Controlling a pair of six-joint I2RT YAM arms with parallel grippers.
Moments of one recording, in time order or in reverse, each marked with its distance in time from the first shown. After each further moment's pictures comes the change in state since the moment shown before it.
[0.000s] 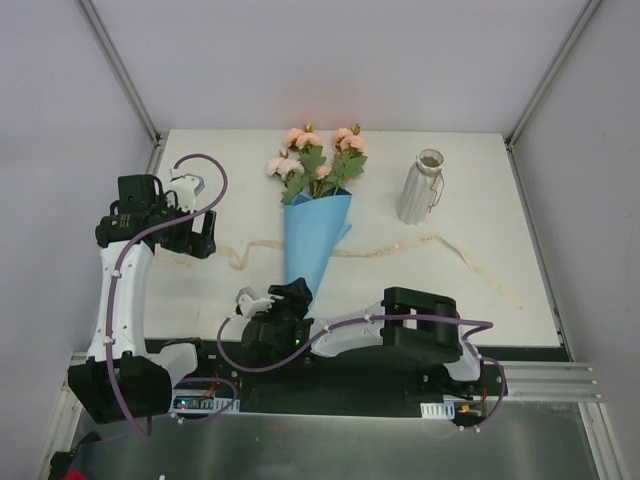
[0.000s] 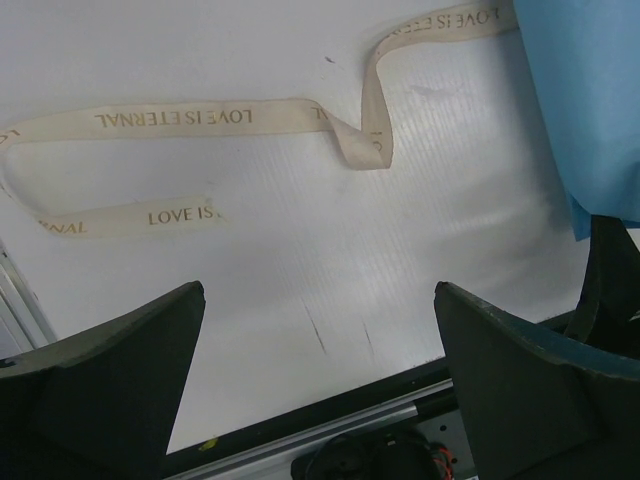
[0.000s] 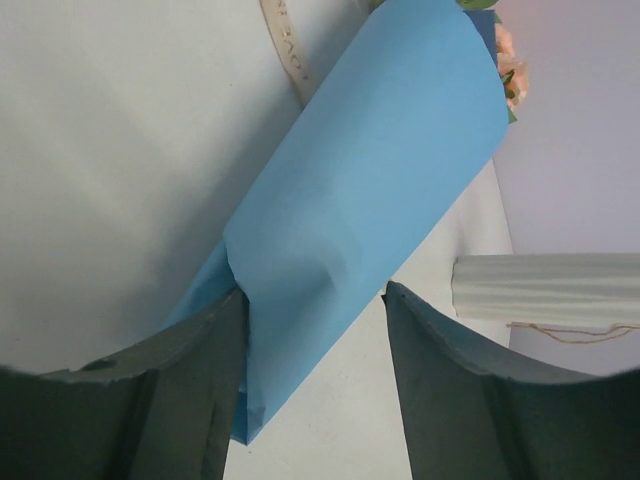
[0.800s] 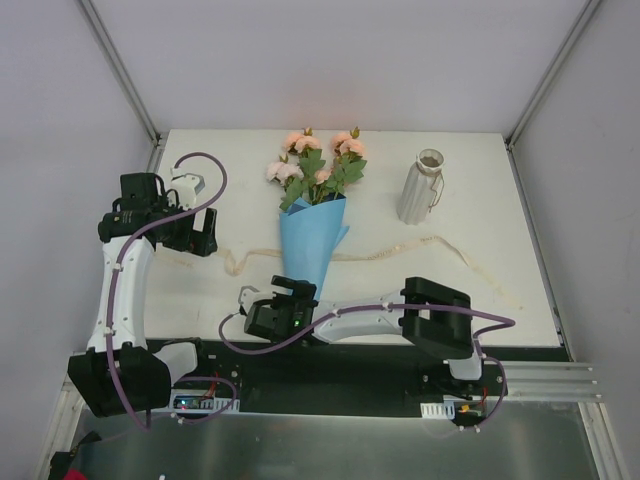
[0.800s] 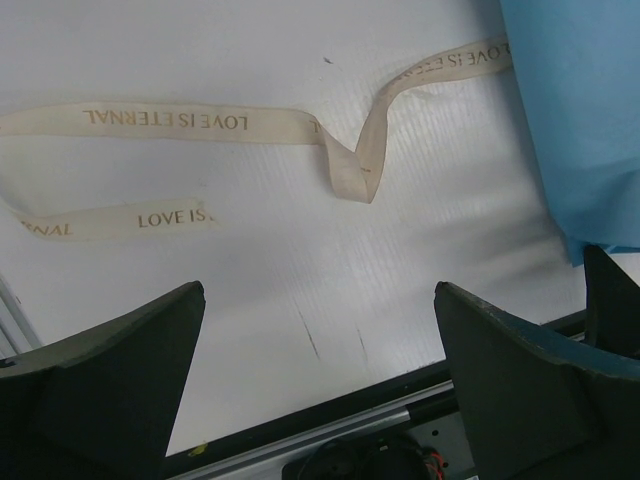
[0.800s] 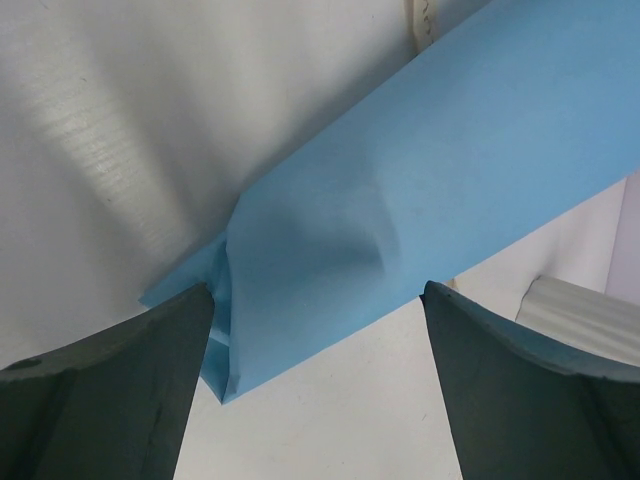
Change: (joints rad) left arm 0.000 0.029 -0.007 0.022 0.006 -0.025; right arm -0.038 -0.080 0.093 -0.357 -0.373 0.063
